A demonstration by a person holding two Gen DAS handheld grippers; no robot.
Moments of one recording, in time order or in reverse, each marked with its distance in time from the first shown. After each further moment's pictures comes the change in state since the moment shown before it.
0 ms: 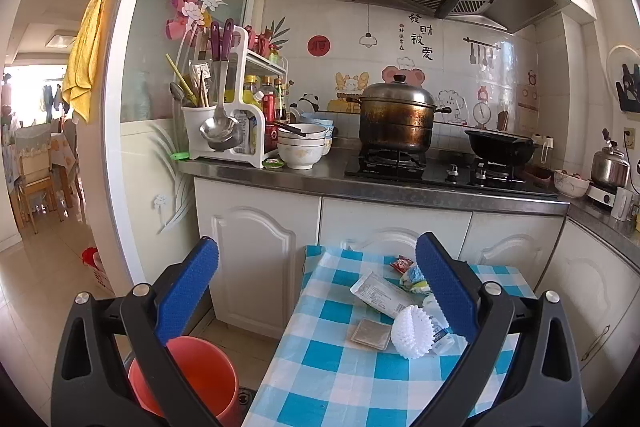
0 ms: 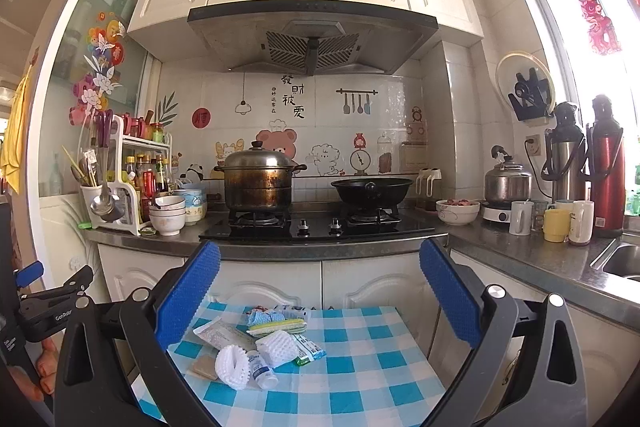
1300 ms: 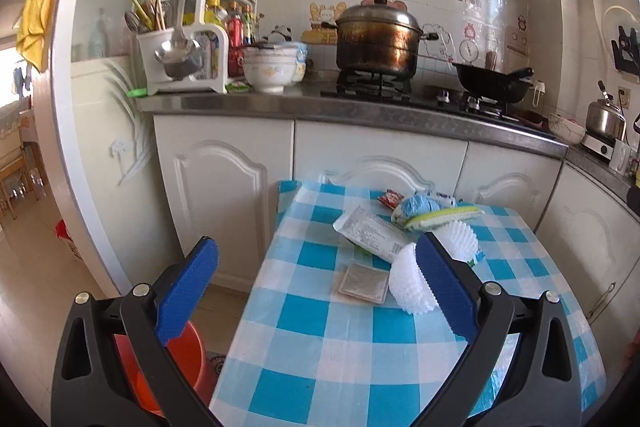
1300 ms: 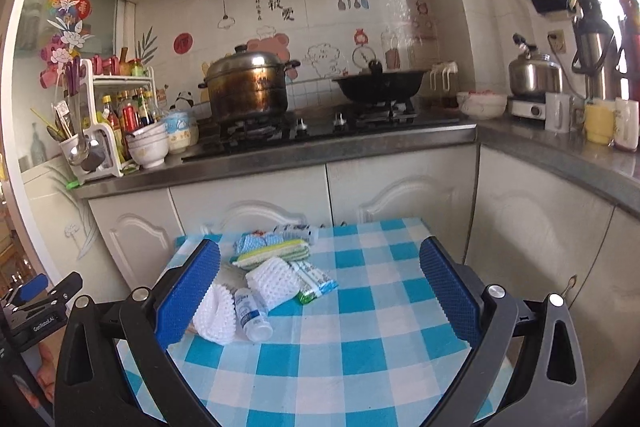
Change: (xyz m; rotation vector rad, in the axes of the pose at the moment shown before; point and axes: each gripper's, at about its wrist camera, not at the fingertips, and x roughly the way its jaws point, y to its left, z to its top) left arm 0.090 -0.012 -0.075 0.032 0.231 -0.102; right arm 0.129 -0.031 -0.103 0.116 0.324 0.067
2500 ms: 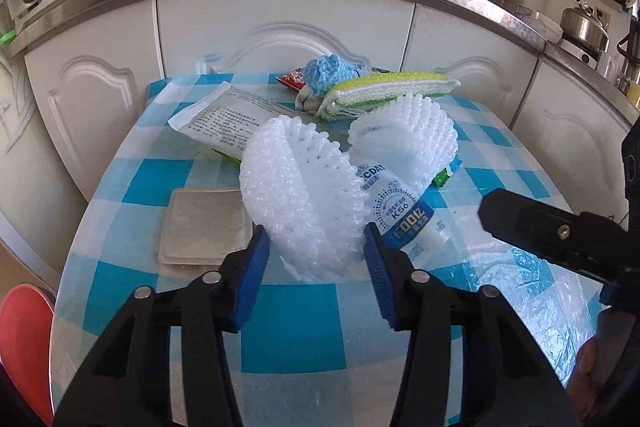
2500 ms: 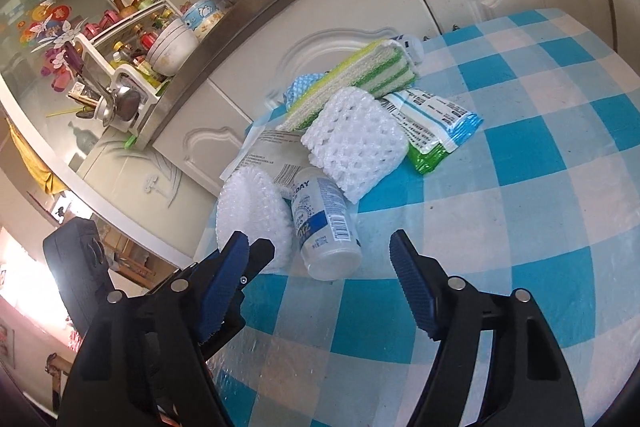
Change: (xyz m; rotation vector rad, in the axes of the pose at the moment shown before) left arm 0.170 -0.096 -0.066 0.112 0.315 -0.213; right arm 0.191 0.009 -0.093 0.278 0.521 0.467
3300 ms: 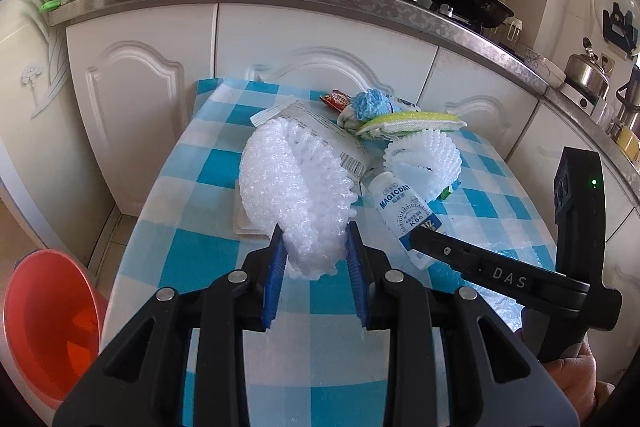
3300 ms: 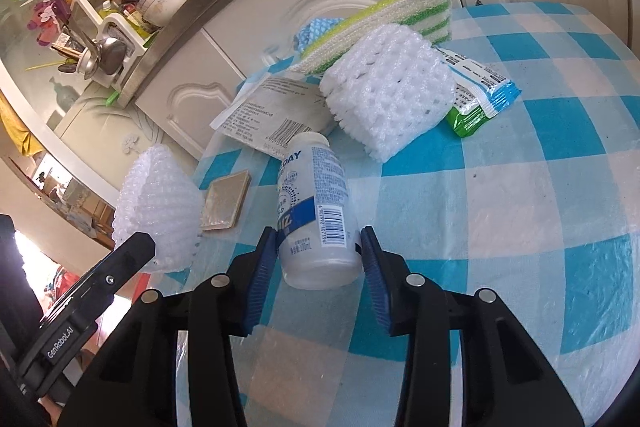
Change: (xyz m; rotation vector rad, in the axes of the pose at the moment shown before) left arm -0.073 0.050 -0.012 -0.122 -0.053 -0.001; right arm 0.030 0.020 -0.022 -0.070 0.098 -0.064
